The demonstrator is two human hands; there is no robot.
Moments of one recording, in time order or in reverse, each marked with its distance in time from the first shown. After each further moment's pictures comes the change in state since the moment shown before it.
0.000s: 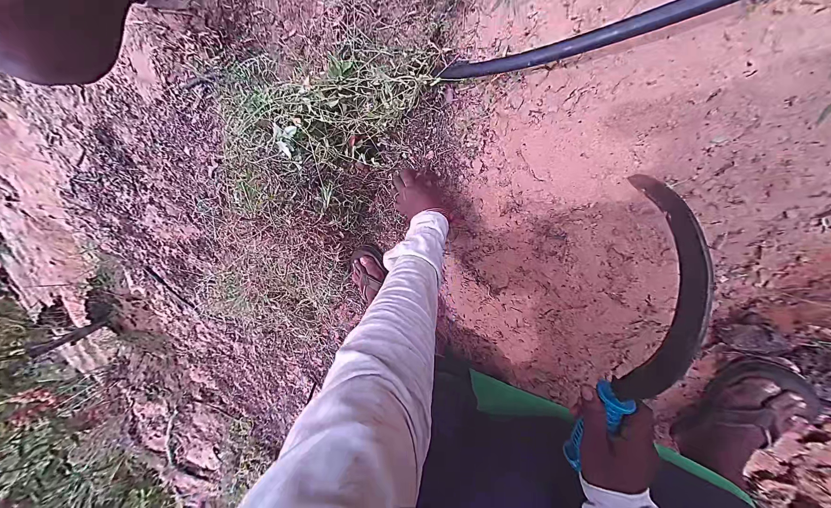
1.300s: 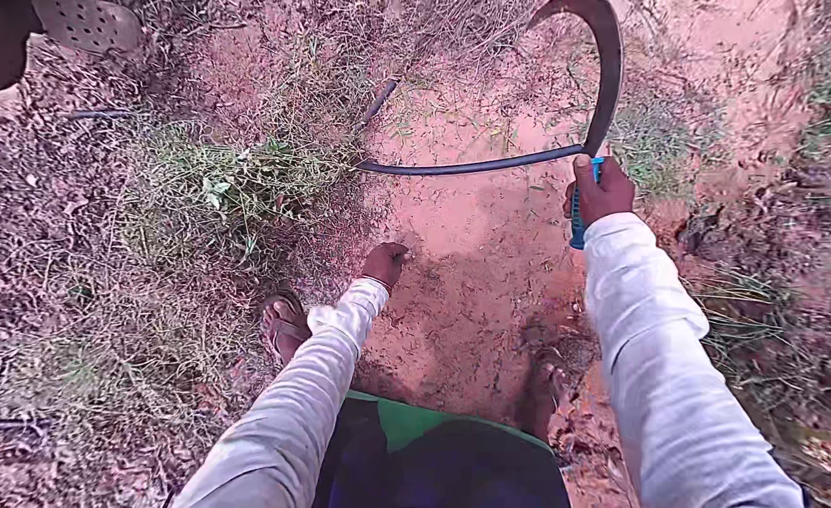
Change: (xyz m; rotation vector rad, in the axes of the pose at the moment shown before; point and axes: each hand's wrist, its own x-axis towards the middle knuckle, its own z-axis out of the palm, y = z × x) left_hand -0.104 0.056 -0.056 0.011 -0.594 0.534; right_hand 0.323 -0.218 -0.129 -0.167 -0.075 -0.181
